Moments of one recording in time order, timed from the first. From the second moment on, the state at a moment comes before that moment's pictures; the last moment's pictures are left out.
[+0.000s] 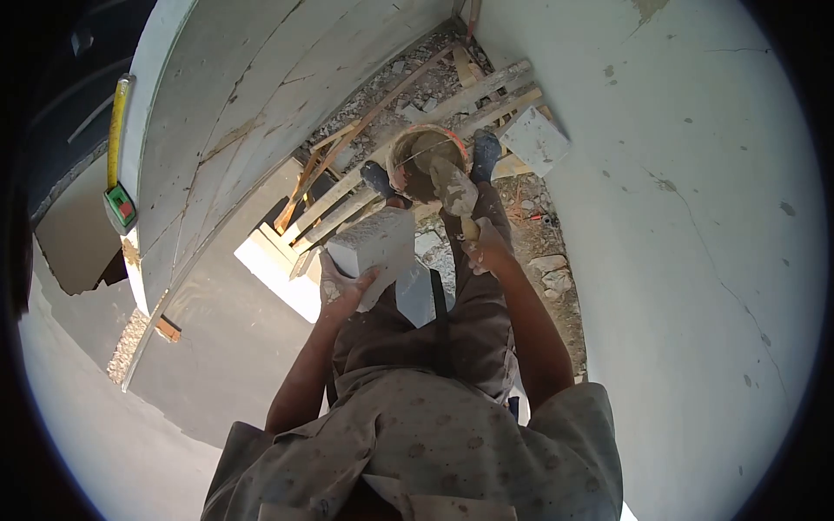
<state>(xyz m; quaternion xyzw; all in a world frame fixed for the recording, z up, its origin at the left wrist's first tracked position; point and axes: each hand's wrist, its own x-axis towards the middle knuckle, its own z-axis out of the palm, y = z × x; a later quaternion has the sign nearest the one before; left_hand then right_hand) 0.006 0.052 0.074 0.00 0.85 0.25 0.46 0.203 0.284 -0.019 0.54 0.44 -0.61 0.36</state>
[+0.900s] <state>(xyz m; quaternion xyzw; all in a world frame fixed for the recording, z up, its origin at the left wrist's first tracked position) -0.102 0.149 0.302 0.28 0.86 0.40 0.15 0.261 0.276 0.282 0.42 0.84 -0.33 -0.02</state>
